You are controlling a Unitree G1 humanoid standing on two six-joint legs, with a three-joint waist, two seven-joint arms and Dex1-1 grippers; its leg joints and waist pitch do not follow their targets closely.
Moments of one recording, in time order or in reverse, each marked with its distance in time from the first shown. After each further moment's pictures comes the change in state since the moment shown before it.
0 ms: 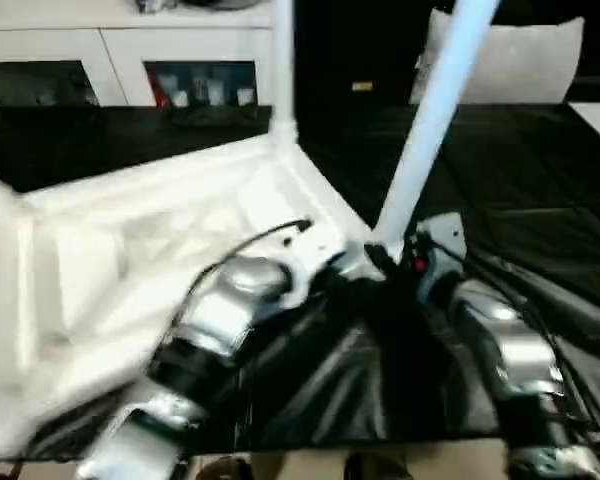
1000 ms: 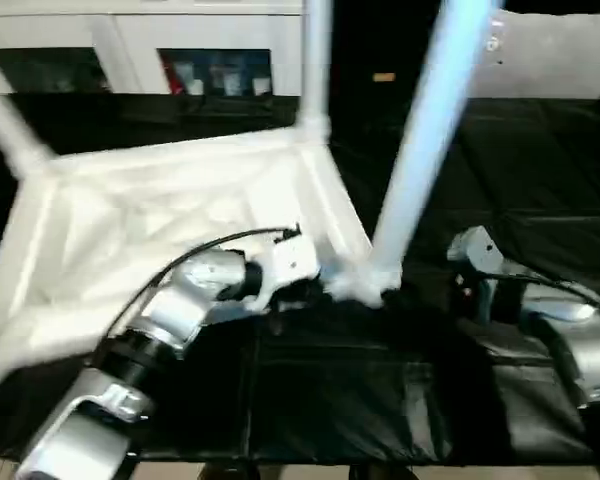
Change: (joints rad) left arm -0.008 0.304 -0.097 0.030 -0.082 -0.414 -0.482; right arm 0.047 -0.409 0.111 -0.057 0.056 -0.201 0.686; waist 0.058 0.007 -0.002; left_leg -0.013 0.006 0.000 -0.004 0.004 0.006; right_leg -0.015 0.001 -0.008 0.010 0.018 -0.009
